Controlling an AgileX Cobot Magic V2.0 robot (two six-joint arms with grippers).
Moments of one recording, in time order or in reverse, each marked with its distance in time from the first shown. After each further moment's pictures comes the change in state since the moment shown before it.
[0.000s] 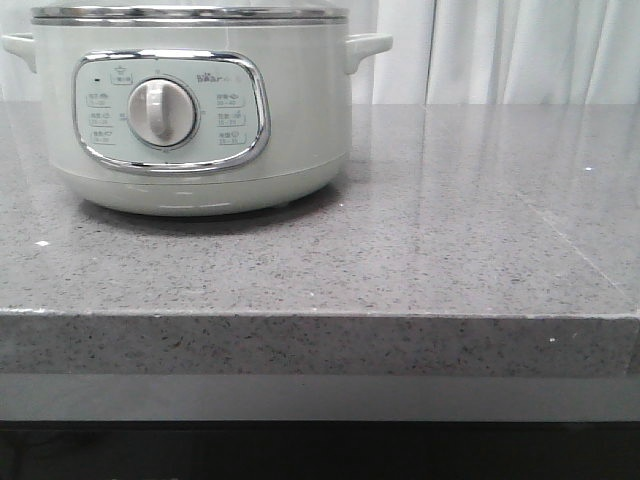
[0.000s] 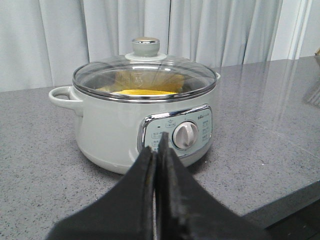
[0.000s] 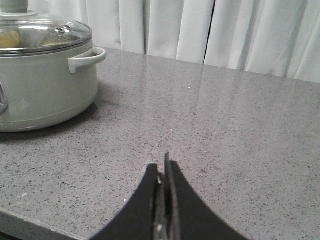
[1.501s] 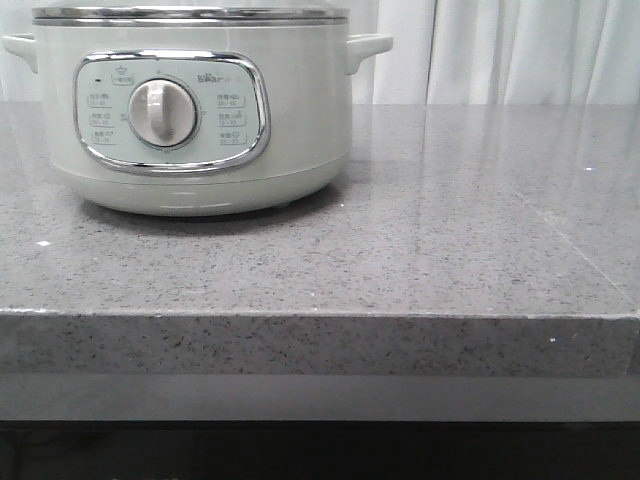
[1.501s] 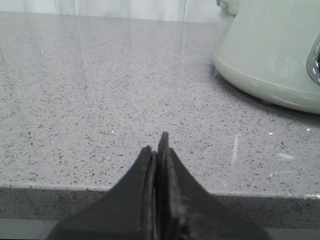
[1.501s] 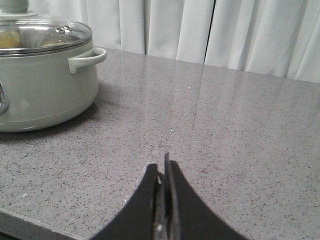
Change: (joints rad) left arm 0.349 -0.071 0.392 0.222 -0.221 -0.235; right arm 0.000 0.000 0.000 0.000 0.000 0.000
